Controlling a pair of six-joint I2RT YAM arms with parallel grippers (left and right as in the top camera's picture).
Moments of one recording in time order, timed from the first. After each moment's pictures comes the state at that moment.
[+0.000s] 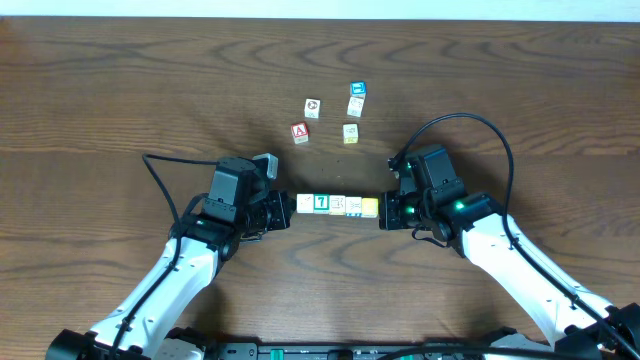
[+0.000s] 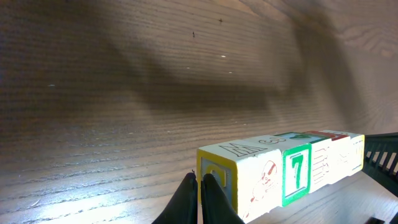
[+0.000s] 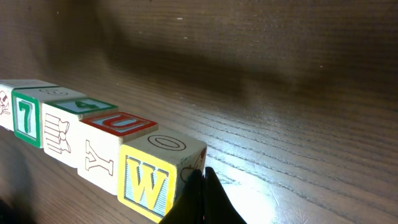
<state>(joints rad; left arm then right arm) -0.33 1.30 0.59 -0.19 0.44 -0.54 0.44 1.40 0.79 -0.46 -0.31 0.43</state>
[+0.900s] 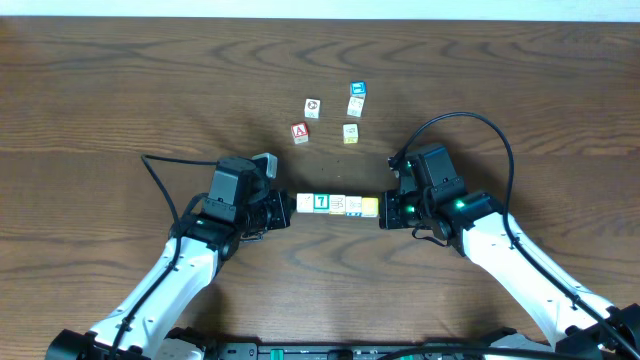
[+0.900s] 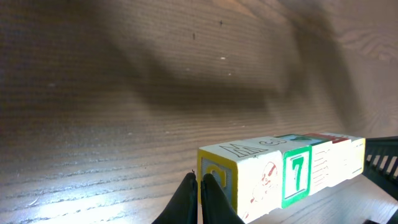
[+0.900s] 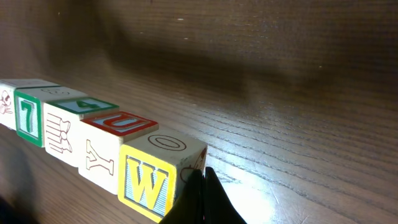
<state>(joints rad) -0.33 1.30 0.59 -0.19 0.44 -0.56 0.44 1.40 0.80 -0.47 -0.31 0.43</state>
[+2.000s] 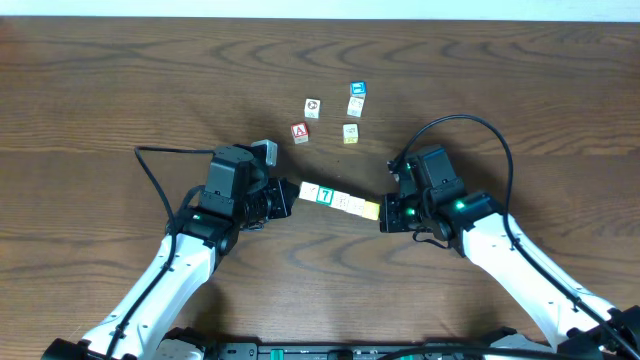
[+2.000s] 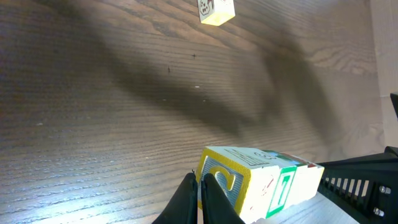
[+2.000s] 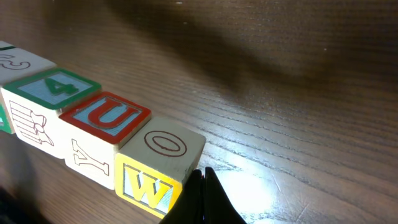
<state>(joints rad) -0.33 1.28 0.65 -0.19 0.45 -0.56 0.44 1.39 0.80 -0.51 -0.32 0.43</state>
